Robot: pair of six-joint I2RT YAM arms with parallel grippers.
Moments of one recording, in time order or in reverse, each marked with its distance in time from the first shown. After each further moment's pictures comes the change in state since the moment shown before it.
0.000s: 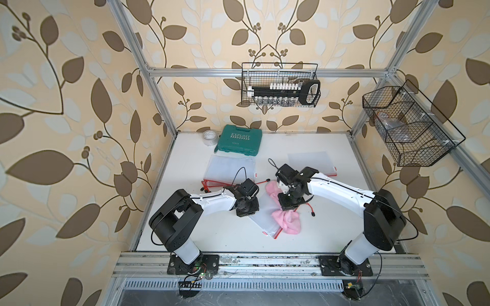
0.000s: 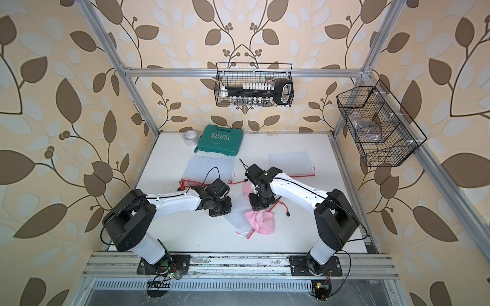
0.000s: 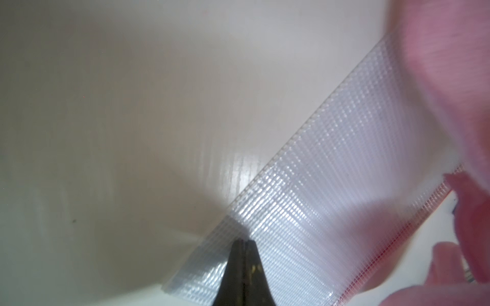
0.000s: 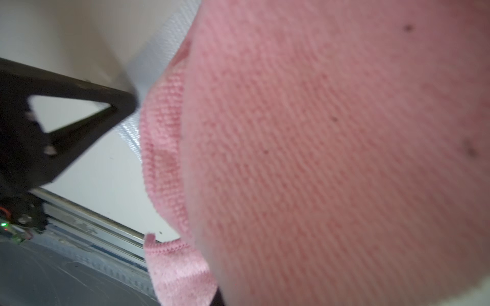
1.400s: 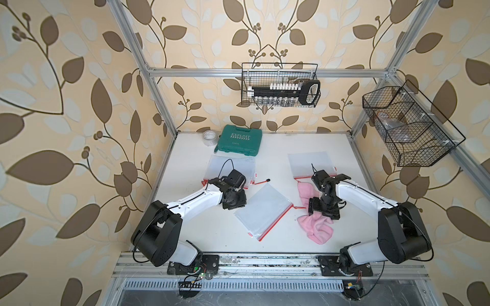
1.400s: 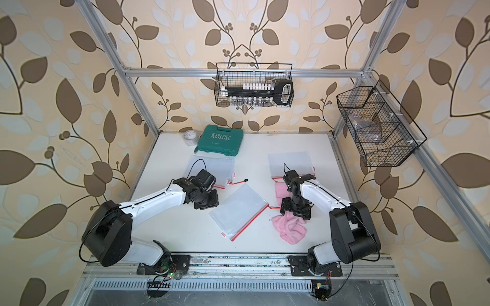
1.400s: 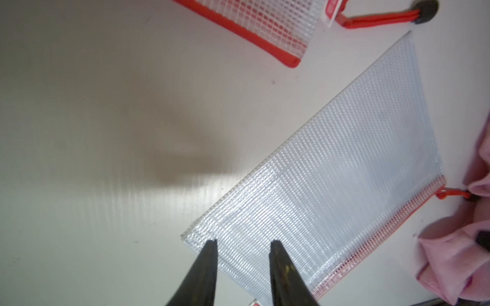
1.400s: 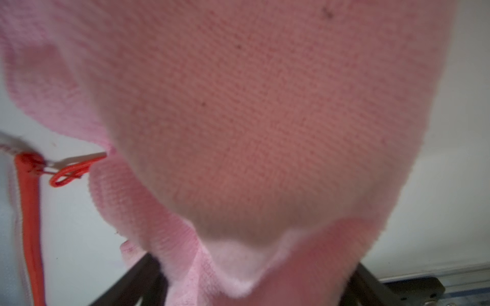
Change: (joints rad) left arm 0.153 -0.179 0.067 -0.269 -0.051 0.175; right arm -0.447 -0.268 -0.365 -0.088 0.189 0.141
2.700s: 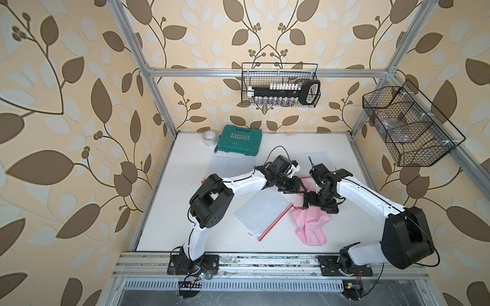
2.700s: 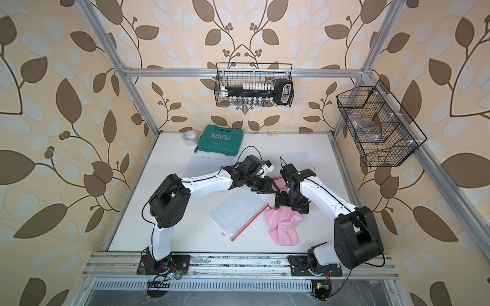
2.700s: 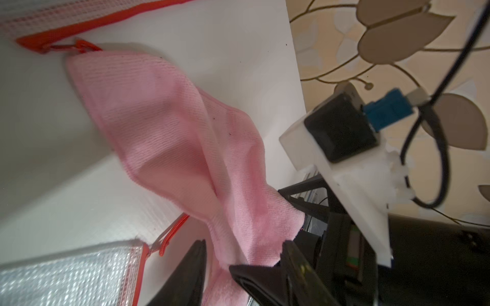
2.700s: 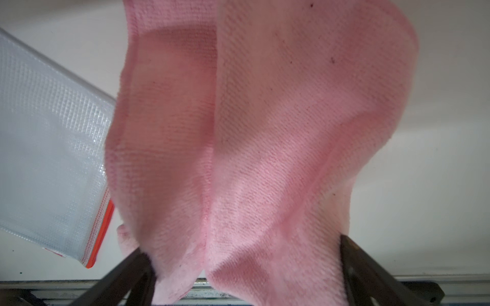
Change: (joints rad) left arm -0.276 0.647 0.661 0.429 0.542 0.045; right arm 0.051 -0.018 0.094 -0.046 -0.052 -0.025
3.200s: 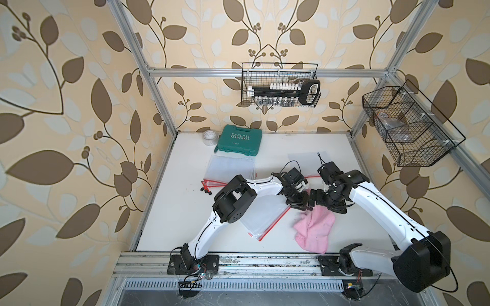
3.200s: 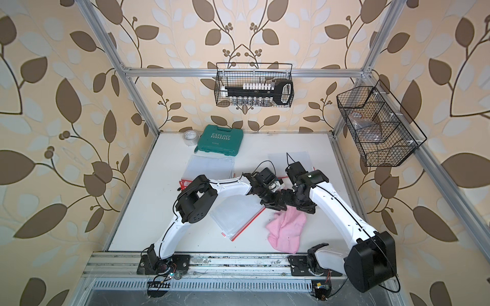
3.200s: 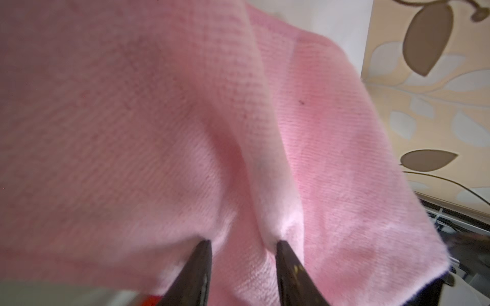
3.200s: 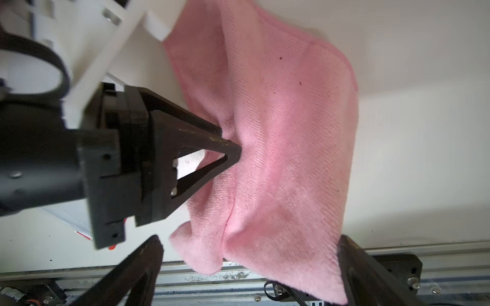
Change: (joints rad) left arm -0.068 0.249 0.163 -0.162 0.084 0.019; right arm 0.000 -0.191 0.078 -0.137 0.059 0.047
